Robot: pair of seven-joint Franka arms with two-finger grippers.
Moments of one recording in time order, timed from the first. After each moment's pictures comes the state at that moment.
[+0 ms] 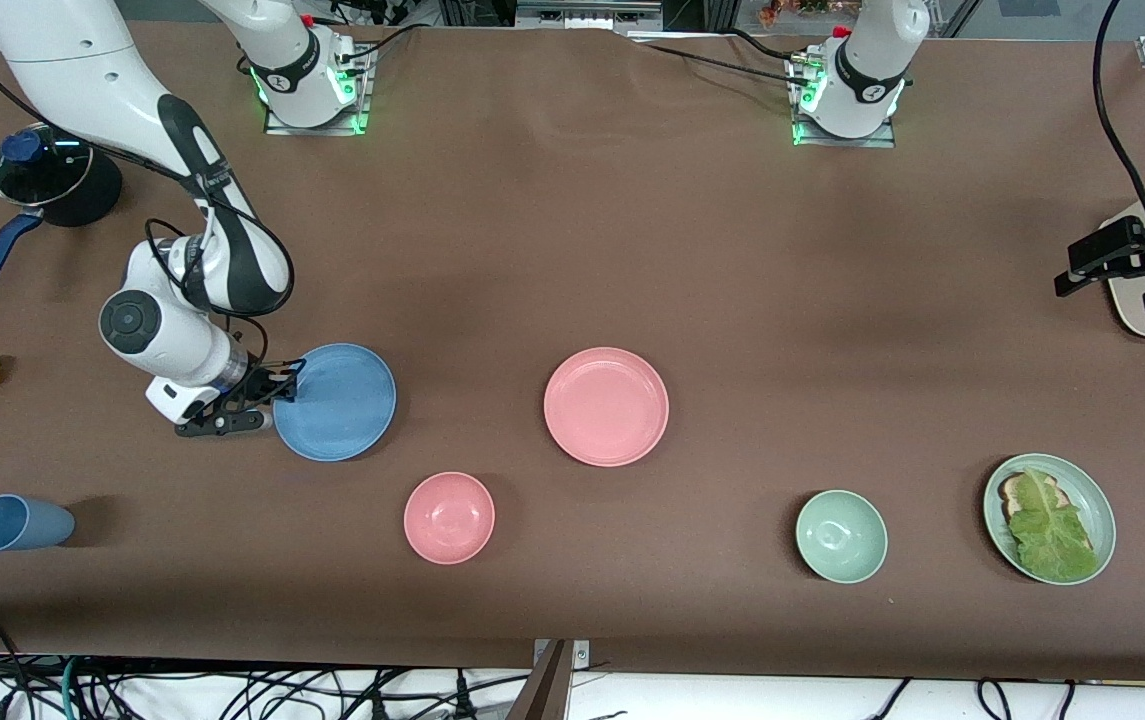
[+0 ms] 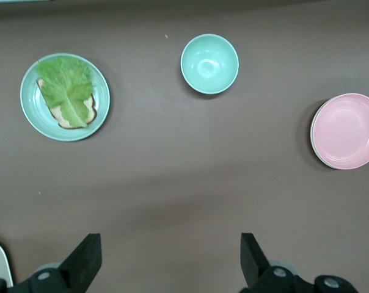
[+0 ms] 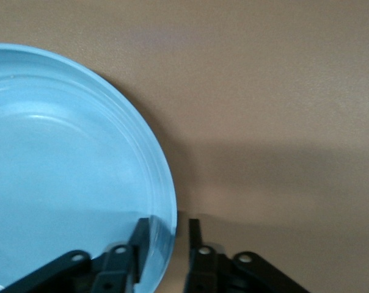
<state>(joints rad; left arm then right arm) -0.03 0.15 0.11 -1.38 -0.12 1.53 0.18 0.04 0.54 0.03 -1.97 -0.02 2.51 -0.04</state>
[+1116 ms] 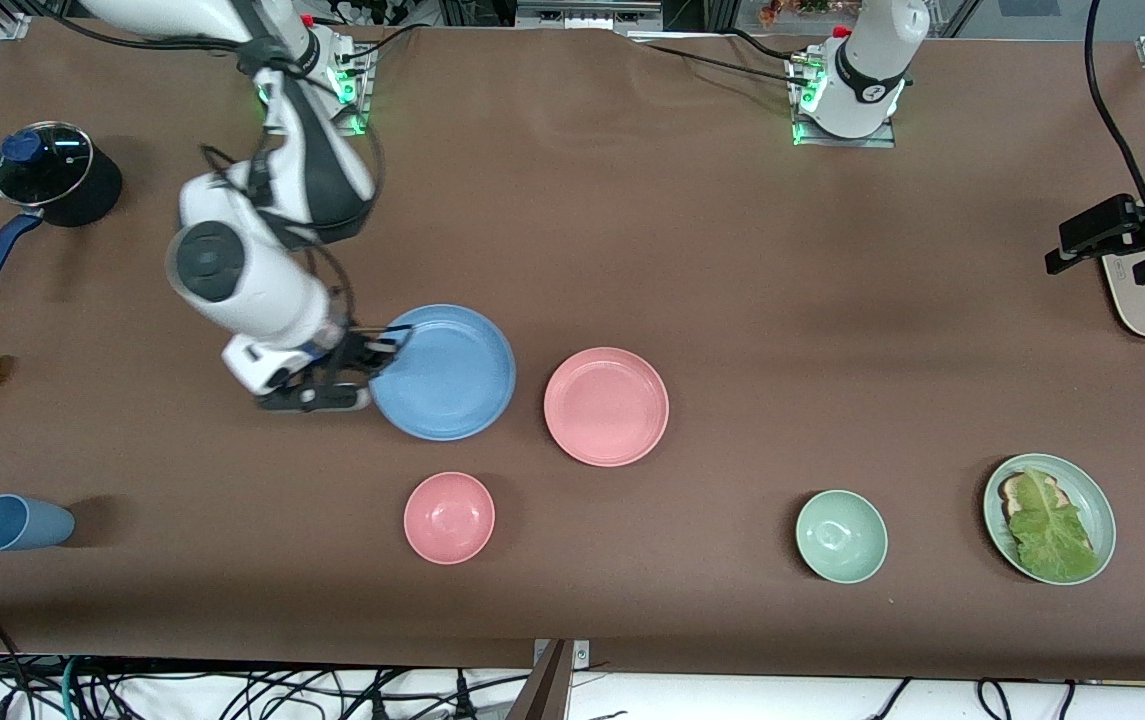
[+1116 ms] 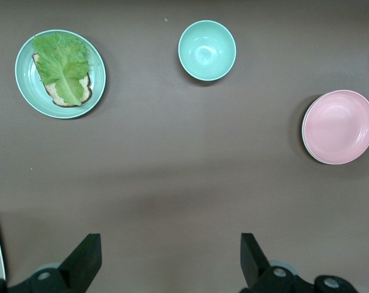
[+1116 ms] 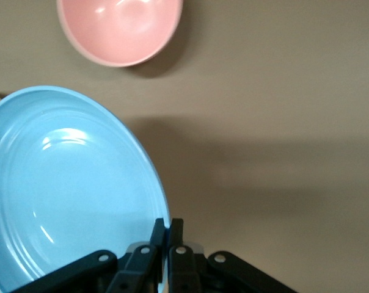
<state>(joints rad) -0.05 0.14 0.10 -1.36 -0.12 1.46 0.10 0.39 0.42 0.04 -1.71 0.08 2.15 0.44</state>
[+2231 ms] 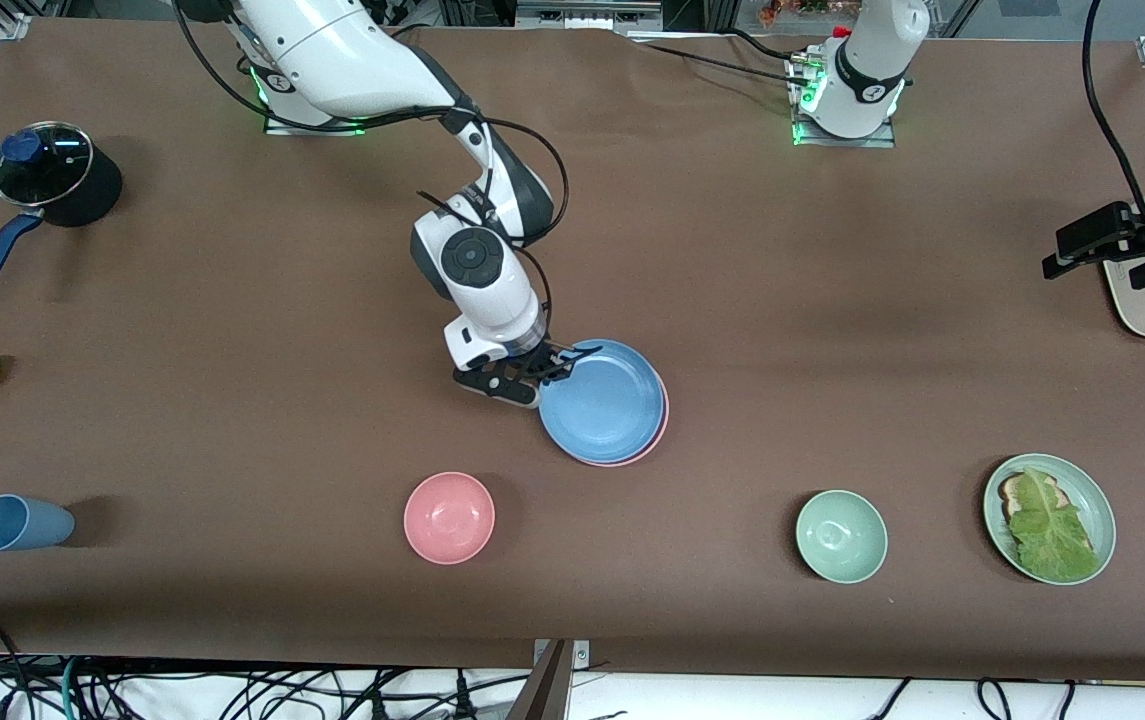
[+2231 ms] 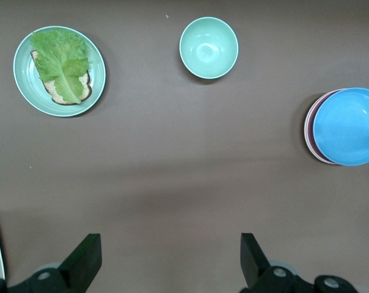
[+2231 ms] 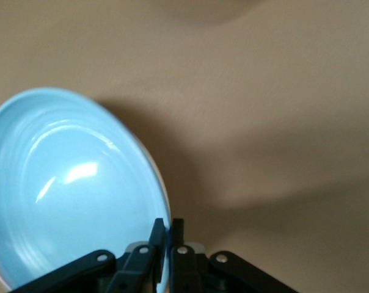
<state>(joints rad) -0.05 0.15 0.11 -1.36 -0.12 1.46 0.10 0.66 0.74 0.00 -1.53 0.08 2.46 0.96</state>
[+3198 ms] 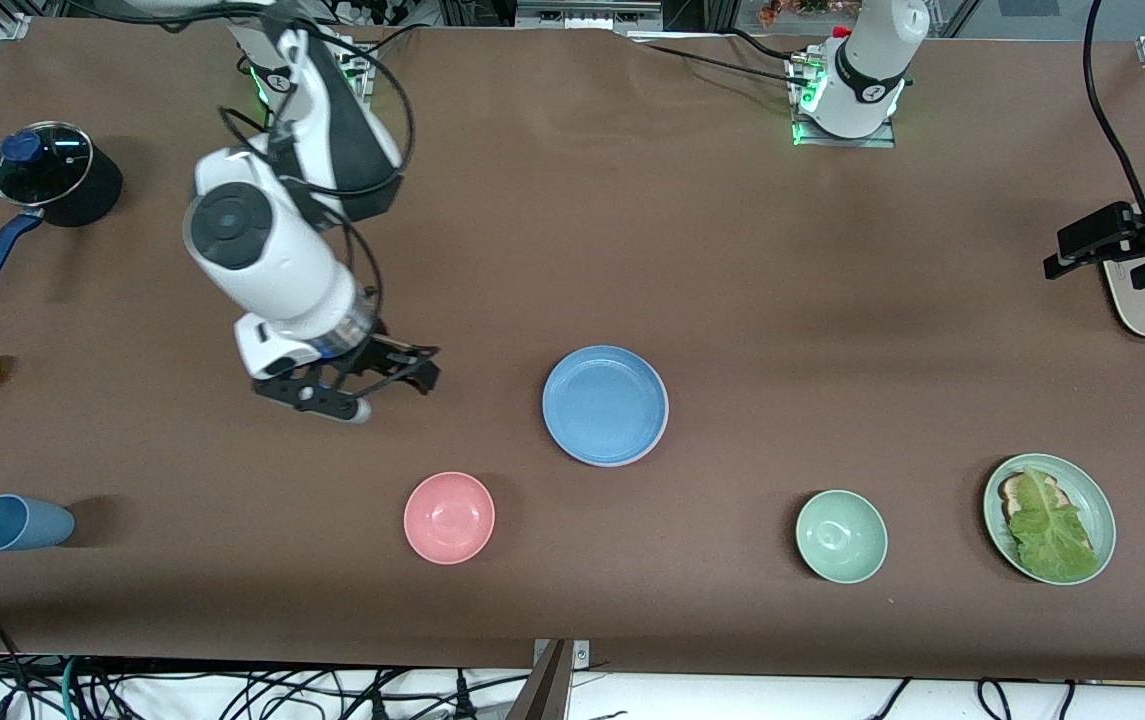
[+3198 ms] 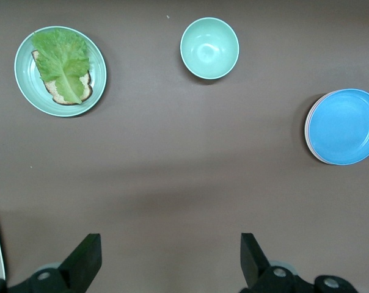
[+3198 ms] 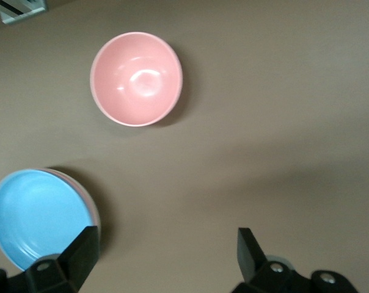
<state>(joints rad) -0.05 0.15 0.11 -1.36 -0.12 1.46 0.10 0.42 0.40 -0.05 -1.53 0.08 2.02 0.59</state>
